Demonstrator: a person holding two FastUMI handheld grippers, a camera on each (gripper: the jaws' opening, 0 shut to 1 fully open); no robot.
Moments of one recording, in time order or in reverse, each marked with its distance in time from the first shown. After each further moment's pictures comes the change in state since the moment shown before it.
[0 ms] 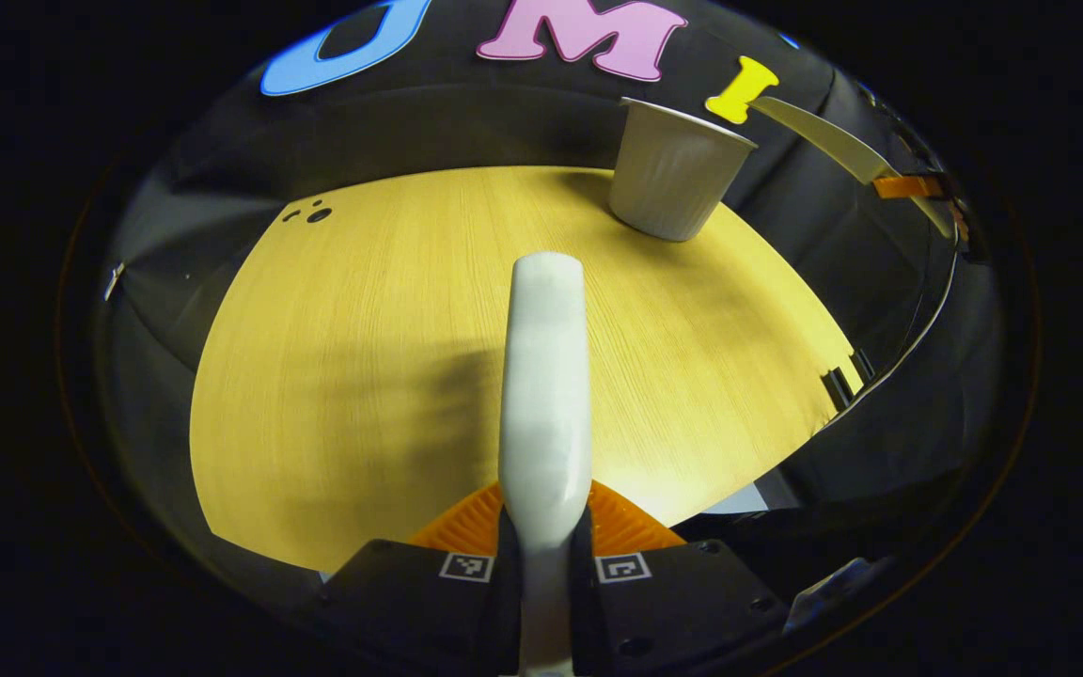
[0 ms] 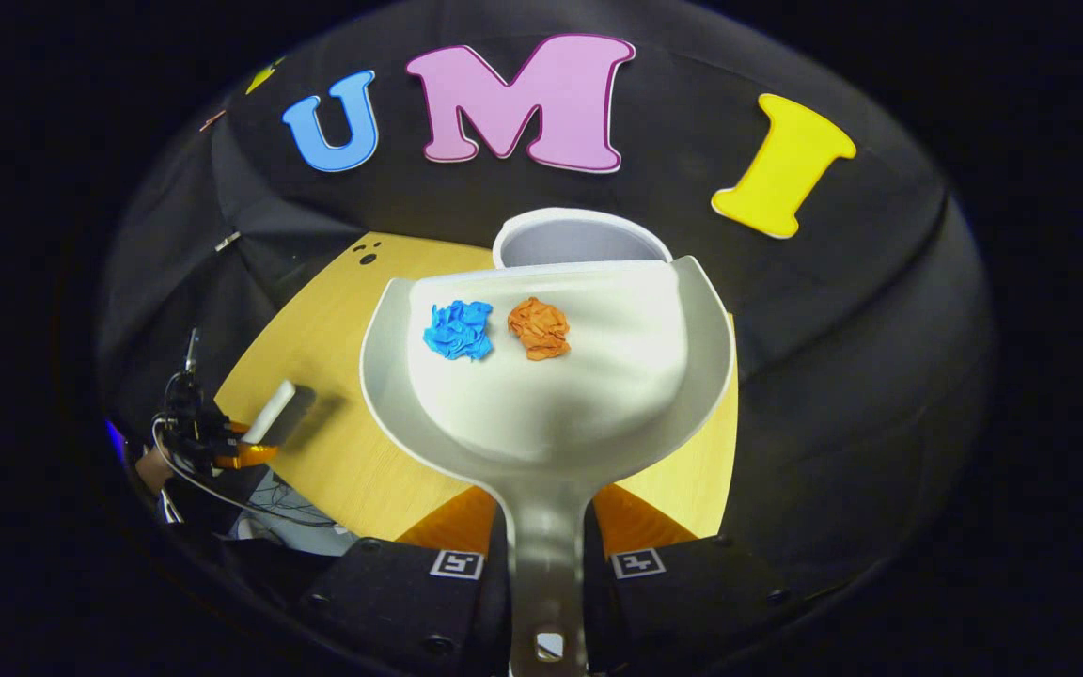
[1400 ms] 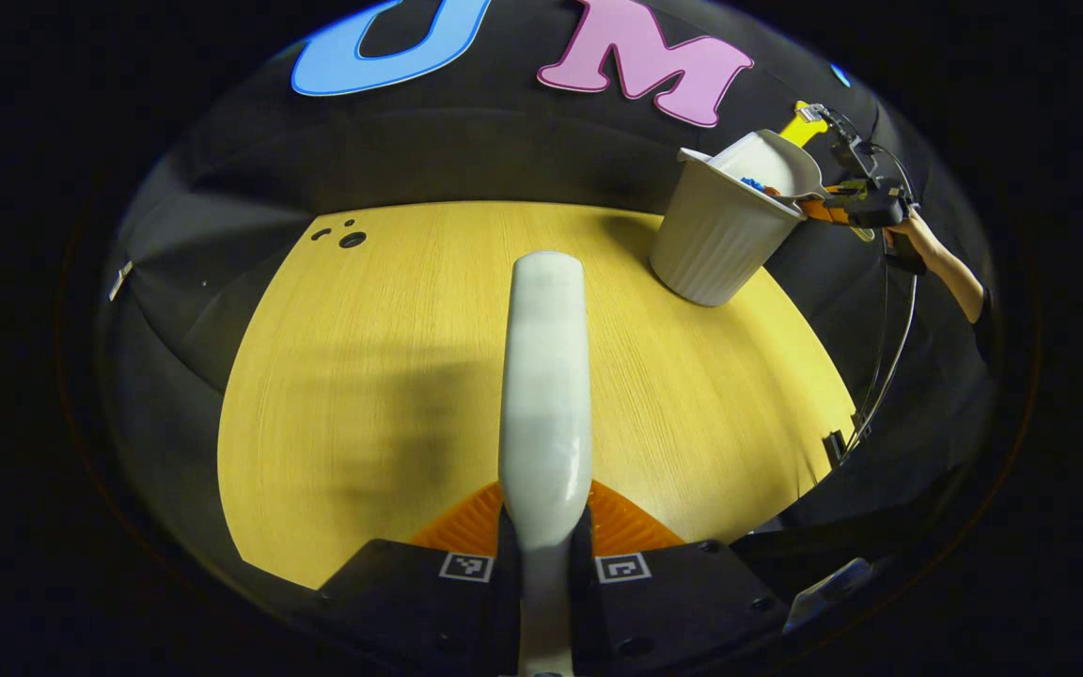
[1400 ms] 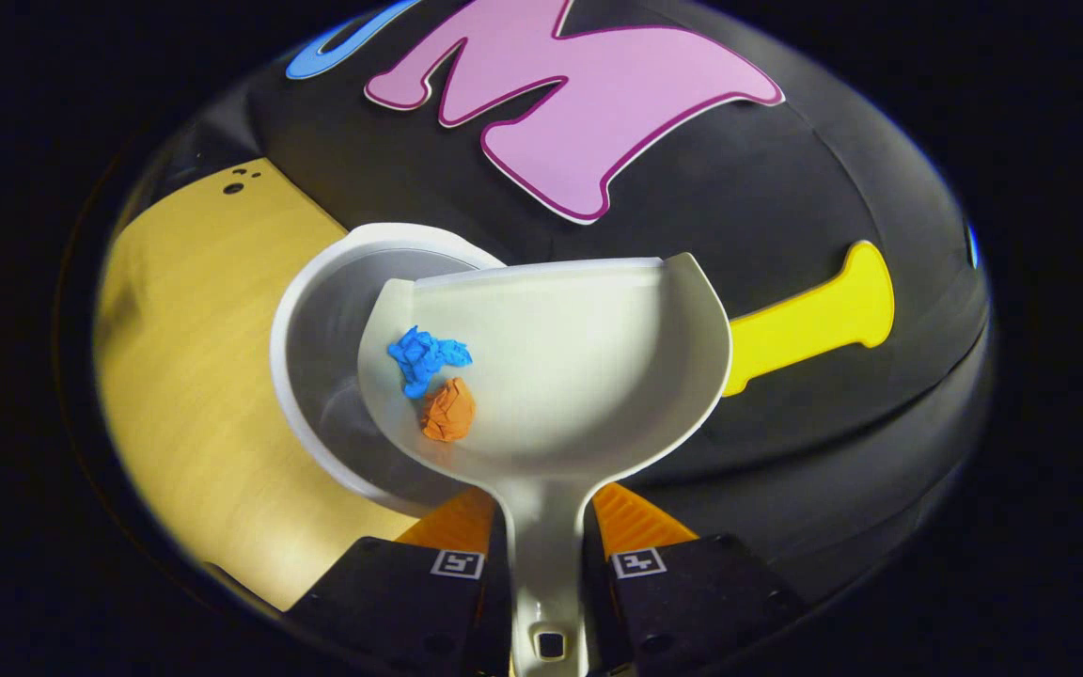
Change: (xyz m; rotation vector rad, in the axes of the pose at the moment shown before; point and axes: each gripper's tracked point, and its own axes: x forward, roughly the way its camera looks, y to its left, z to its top) left arm -0.026 0.063 0.080 -0.067 -0.047 0.033; right arm 0.149 -0.095 0.116 -0.480 -0.075 -0.553
